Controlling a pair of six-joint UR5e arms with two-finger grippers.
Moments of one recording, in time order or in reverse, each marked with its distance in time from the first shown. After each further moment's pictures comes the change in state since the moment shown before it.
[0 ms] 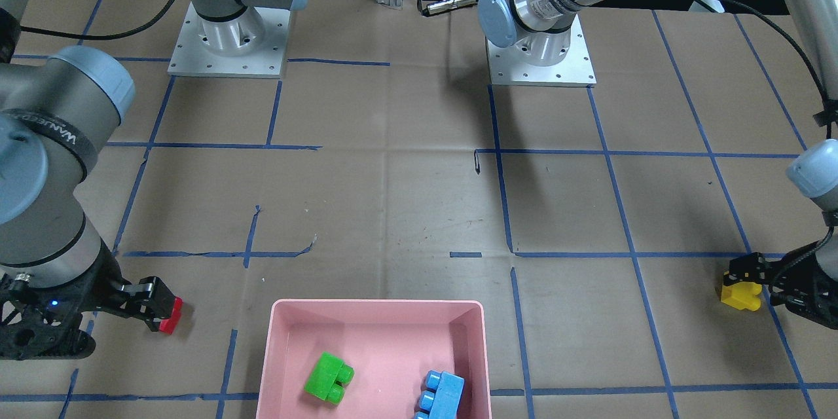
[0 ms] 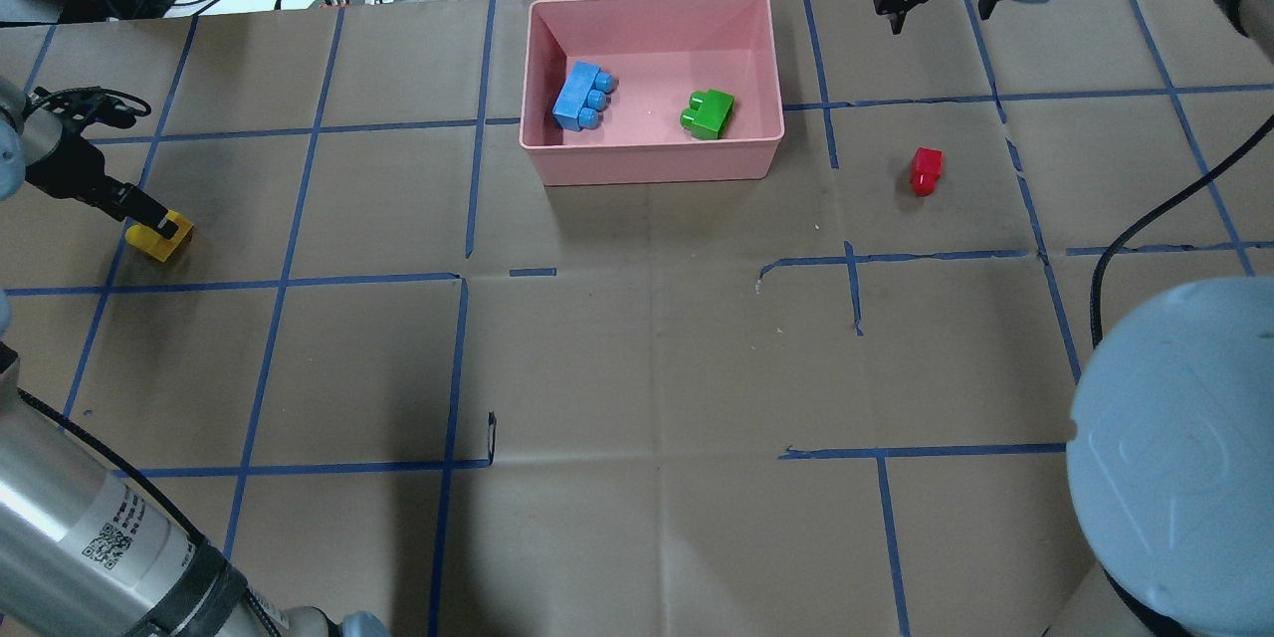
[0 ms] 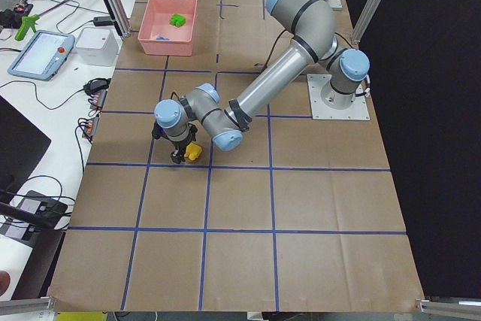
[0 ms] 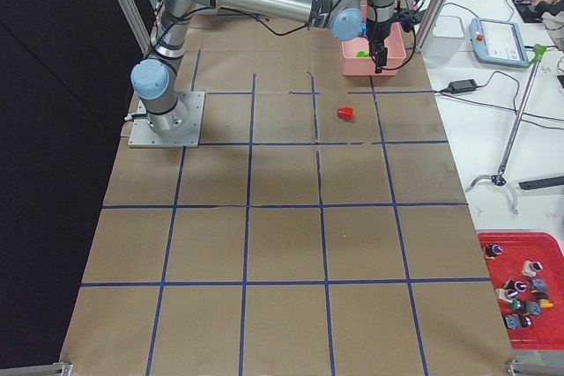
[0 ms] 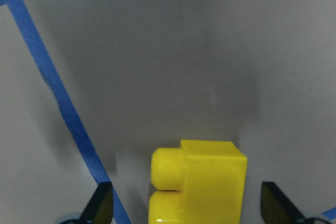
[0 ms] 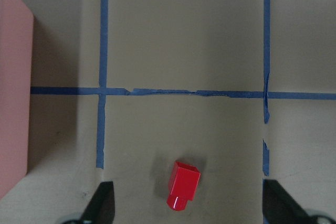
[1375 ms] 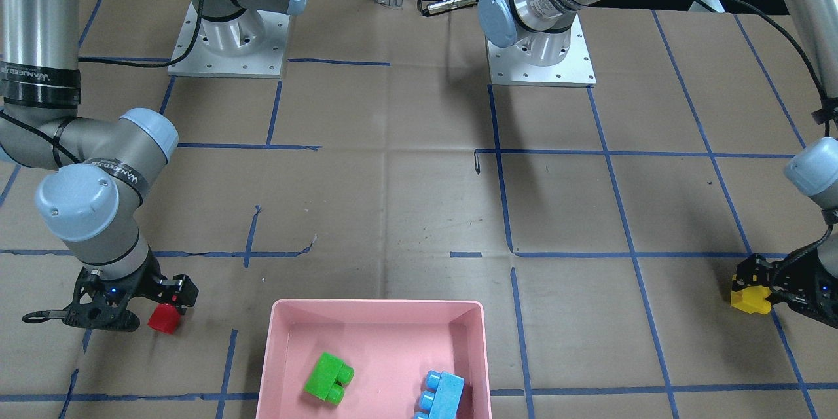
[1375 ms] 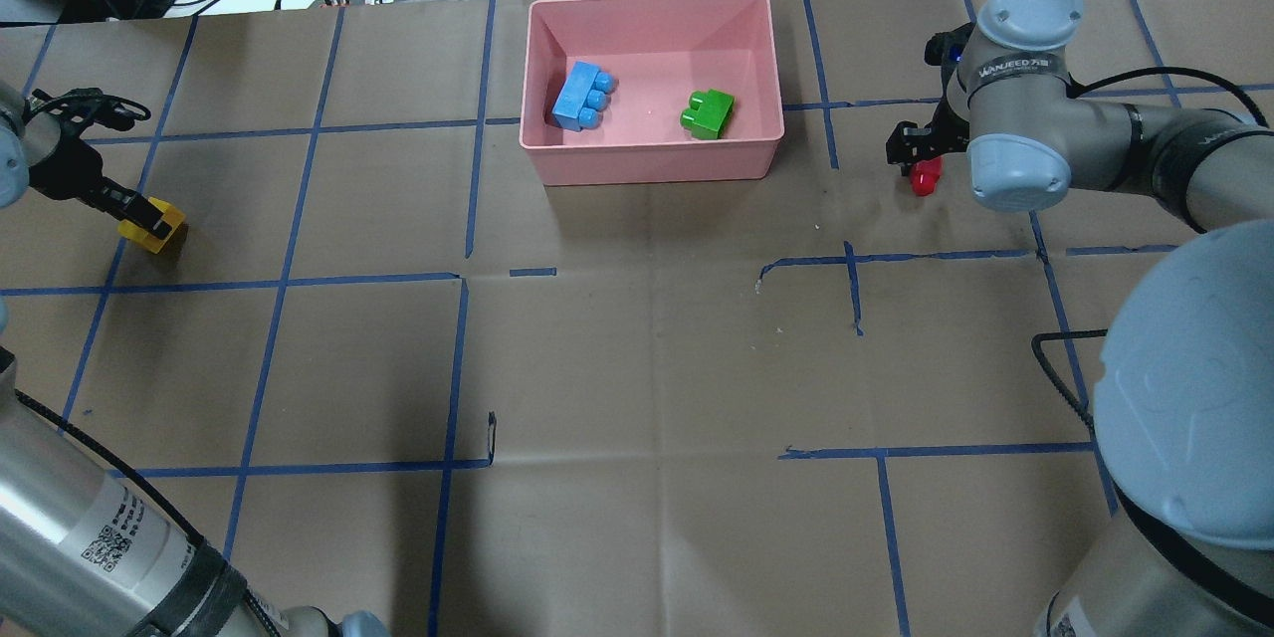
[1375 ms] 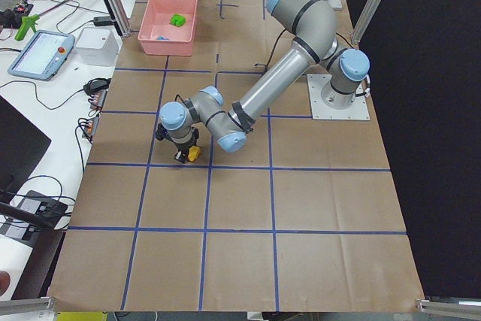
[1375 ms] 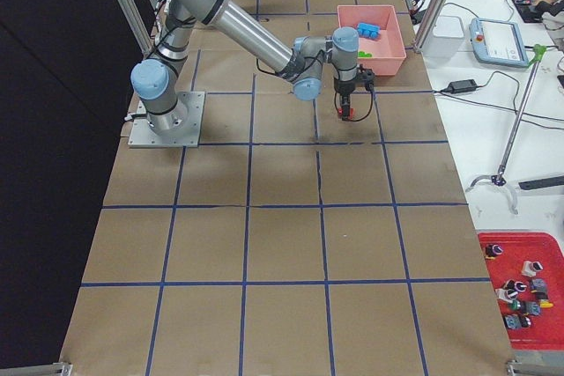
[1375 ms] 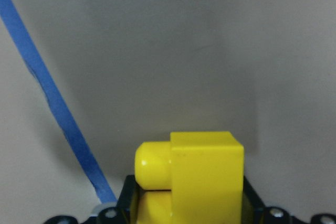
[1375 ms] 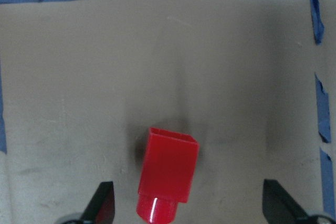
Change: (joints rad) left arm -0.005 0.019 0.003 0.030 0.009 0.020; right arm -0.072 0.057 0.354 -0.394 0.018 0.013
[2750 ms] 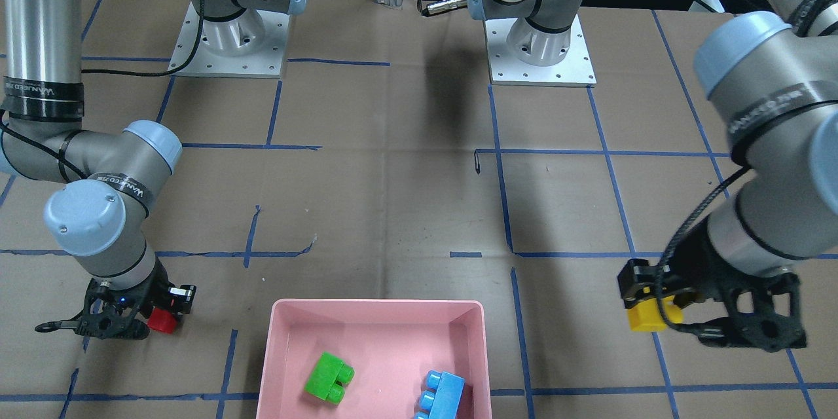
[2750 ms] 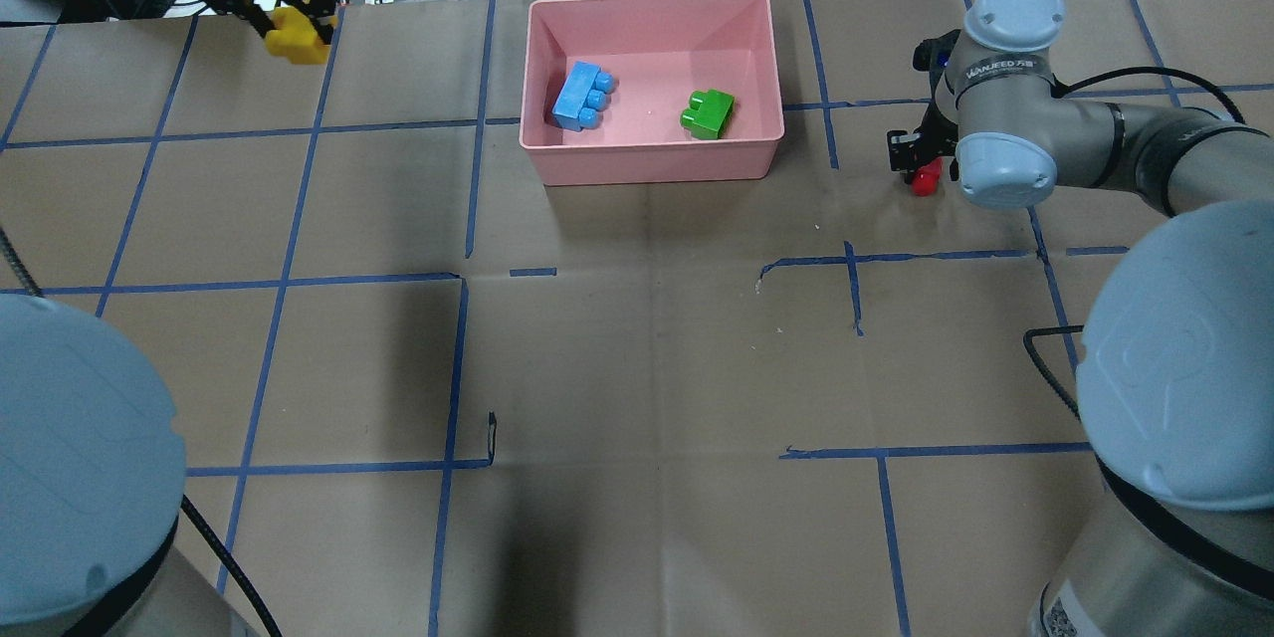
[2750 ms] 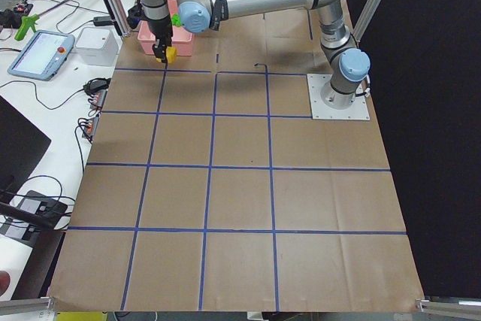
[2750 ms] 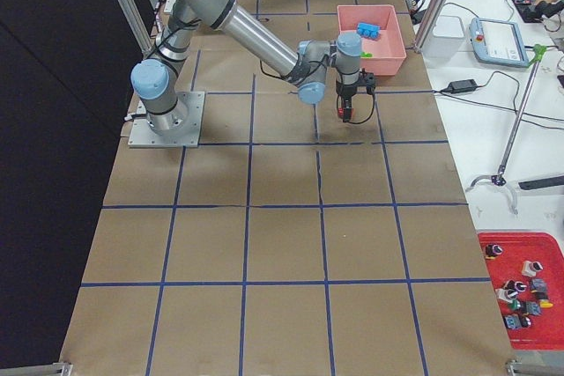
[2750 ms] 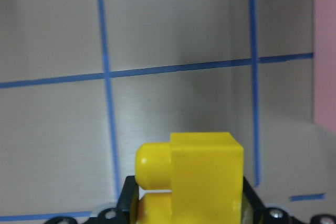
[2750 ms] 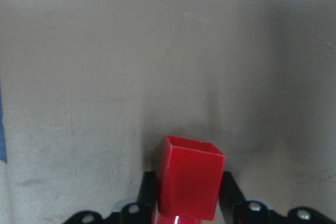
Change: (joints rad) left arm -0.555 0.157 0.322 -0.400 0.027 -0.984; right arm 0.007 0.031 -0.018 0.014 0.014 0.000
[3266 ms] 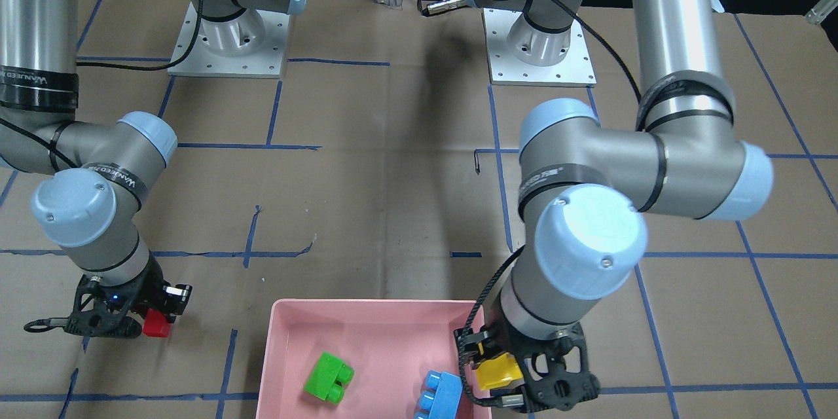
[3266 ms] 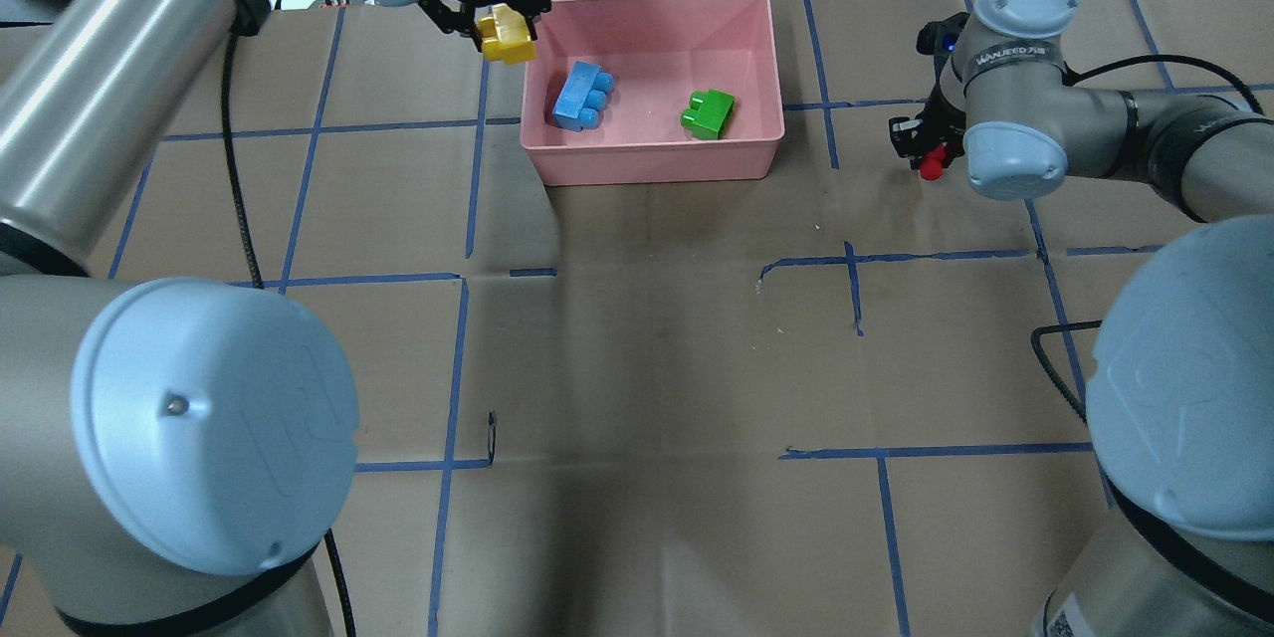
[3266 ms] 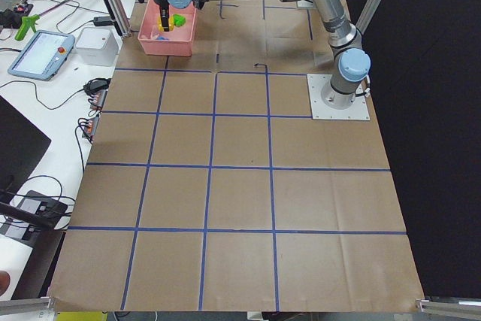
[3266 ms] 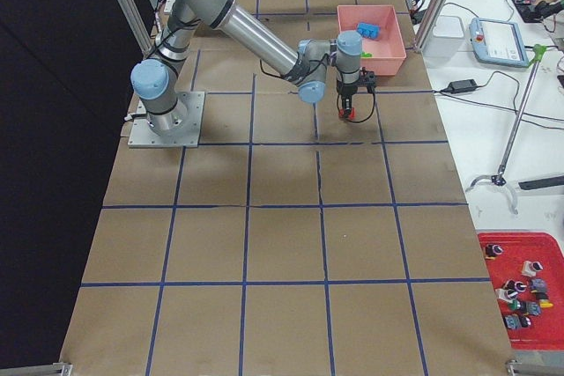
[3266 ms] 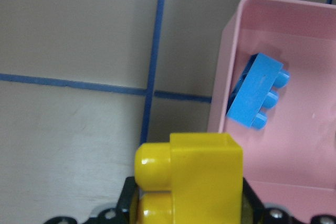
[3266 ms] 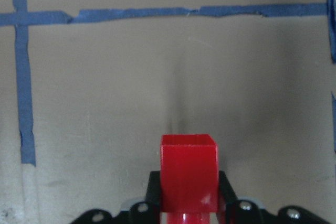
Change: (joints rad) left arm -0.222 -0.203 0.082 0.225 -0.015 -0.409; right arm 0.000 -0.053 -0.019 0.017 0.020 -0.002
